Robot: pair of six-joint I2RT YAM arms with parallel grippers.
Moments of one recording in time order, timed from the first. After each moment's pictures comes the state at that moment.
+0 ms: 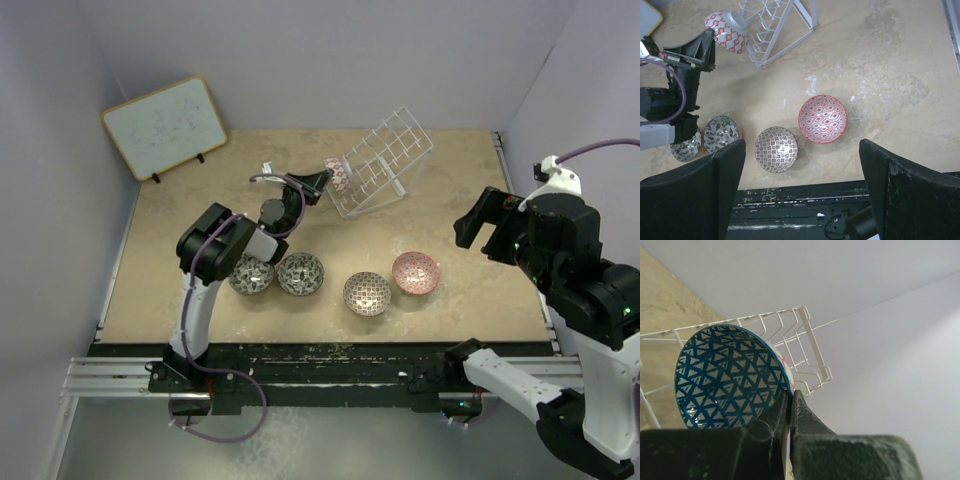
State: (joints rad) left arm -0.53 2.20 1.02 1.48 -0.06 -1.28; right arm 0.43 0.93 1.72 -1.38 0.37 0.52
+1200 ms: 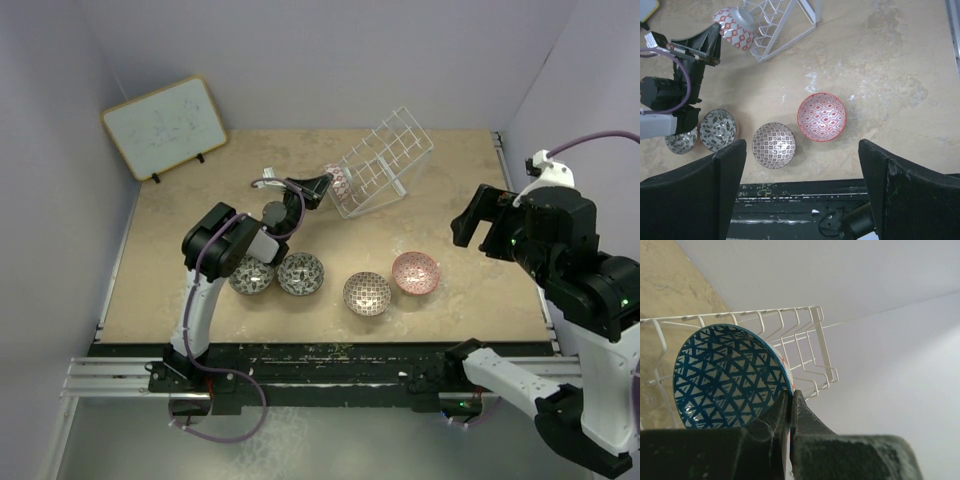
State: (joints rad) left arm -0.53 2.26 1.03 1.48 -0.06 -1.38; right arm 0.43 0.96 1.76 -1.39 0.35 0.49
